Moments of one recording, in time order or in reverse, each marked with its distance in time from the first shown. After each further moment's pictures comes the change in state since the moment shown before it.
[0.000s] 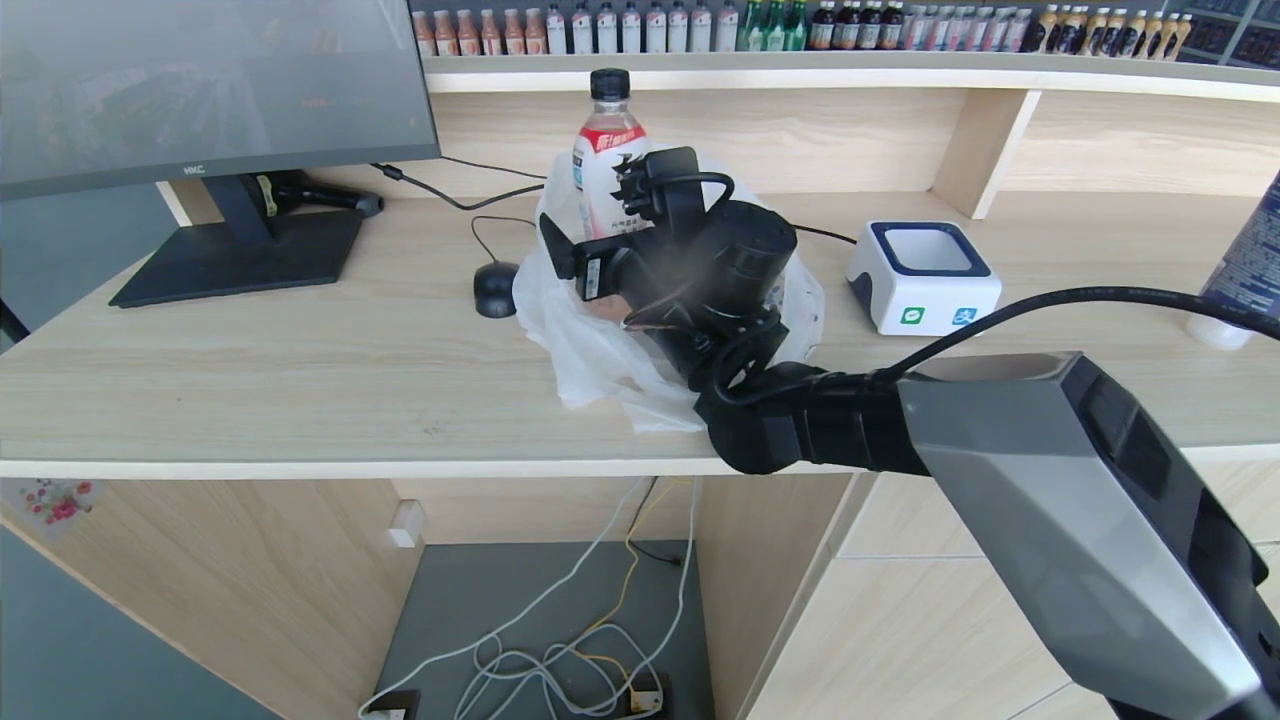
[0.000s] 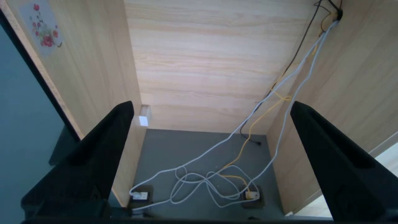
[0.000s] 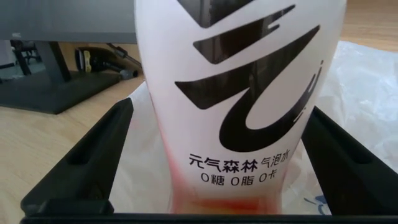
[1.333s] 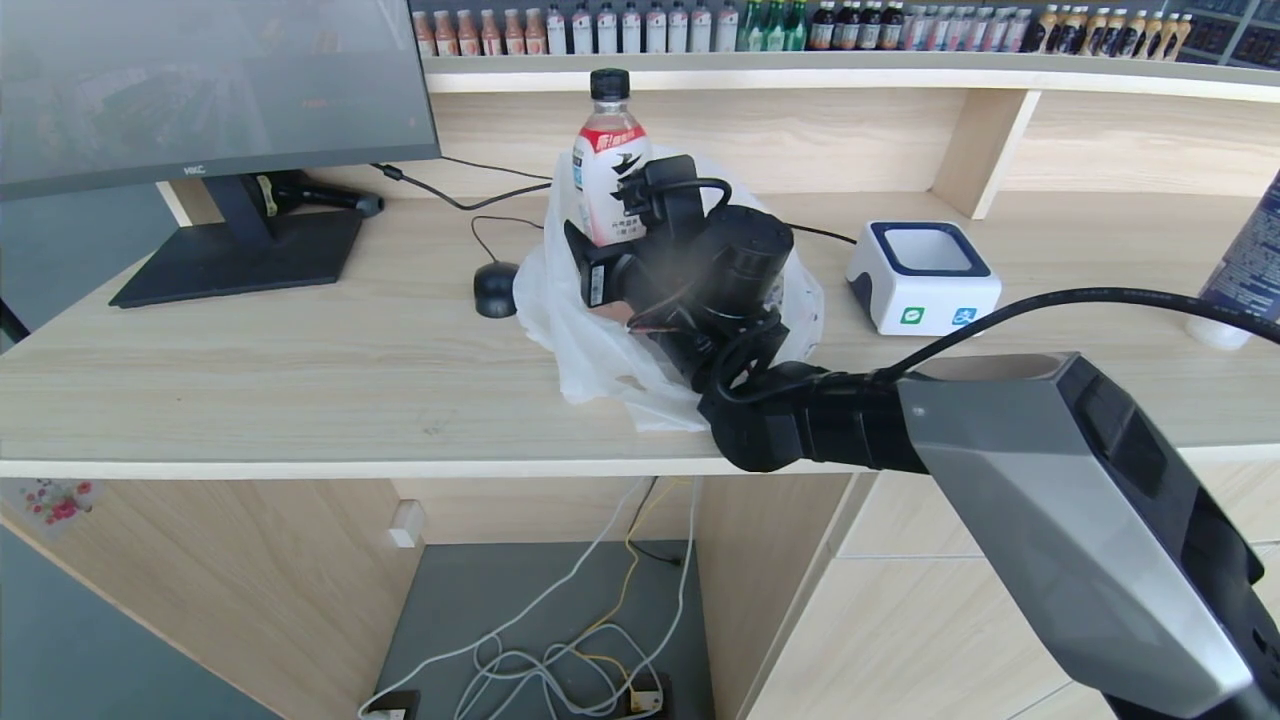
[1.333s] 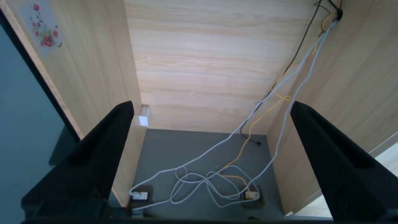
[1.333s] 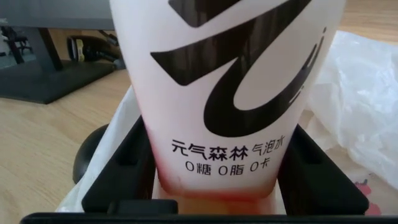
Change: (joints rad) left arm 0.000 0.000 0.000 0.000 0.000 0.000; right arm -0.015 0.011 -0.007 0.039 0.001 -0.003
